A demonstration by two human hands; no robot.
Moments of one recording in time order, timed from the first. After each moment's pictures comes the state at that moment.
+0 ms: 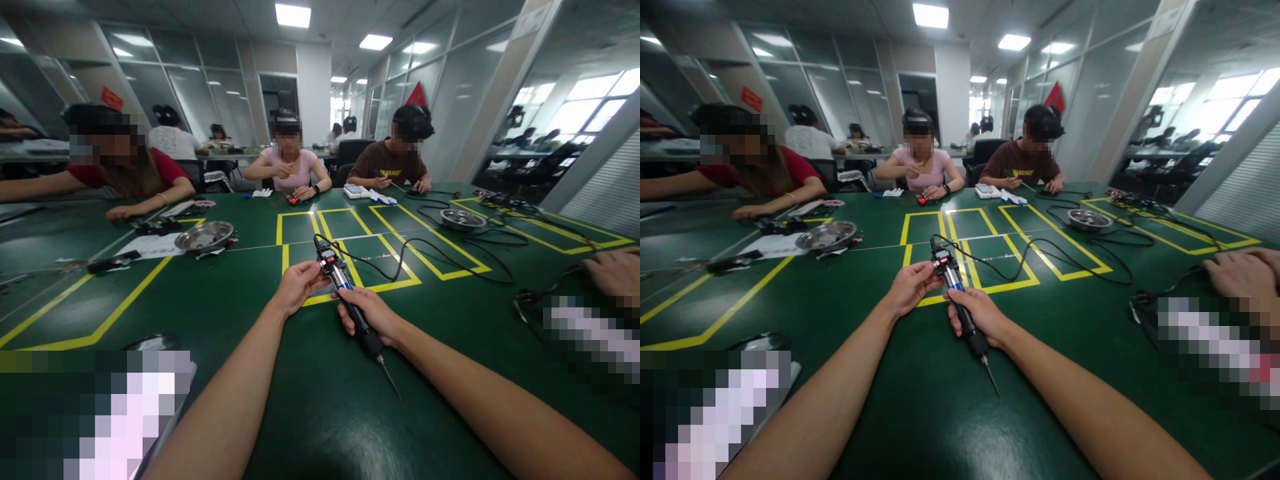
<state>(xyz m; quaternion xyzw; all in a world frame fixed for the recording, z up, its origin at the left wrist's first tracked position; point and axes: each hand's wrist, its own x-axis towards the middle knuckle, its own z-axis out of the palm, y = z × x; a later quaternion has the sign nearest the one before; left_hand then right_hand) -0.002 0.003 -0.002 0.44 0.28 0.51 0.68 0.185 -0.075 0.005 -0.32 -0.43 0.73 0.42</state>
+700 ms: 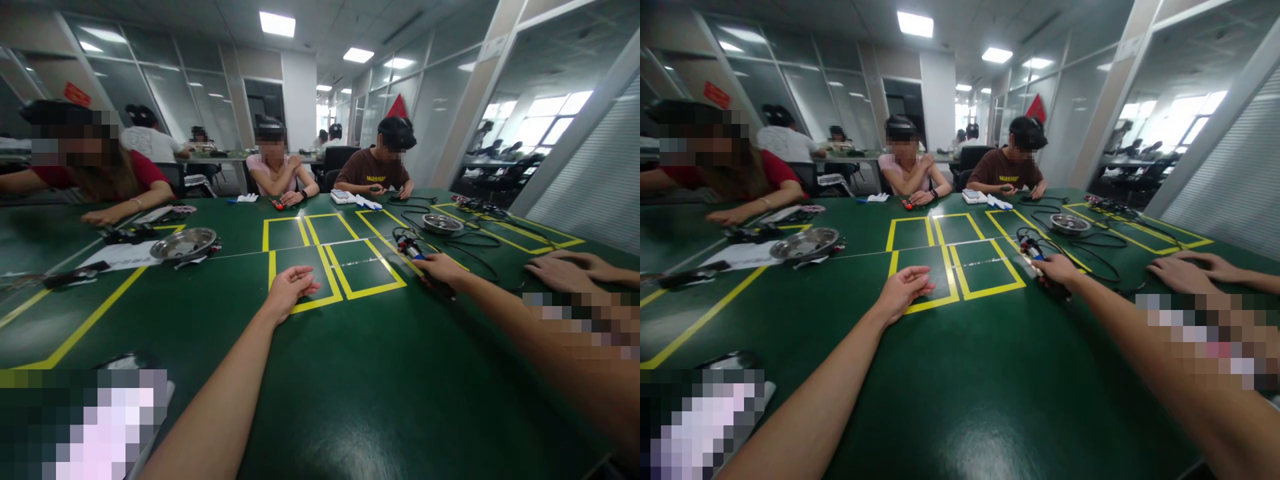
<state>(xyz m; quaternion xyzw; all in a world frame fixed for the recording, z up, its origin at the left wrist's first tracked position) 0.002 0.008 -0.003 0.48 0.36 0.50 0.62 0.409 0.005 0.034 -0.77 -0.50 0.30 0.24</state>
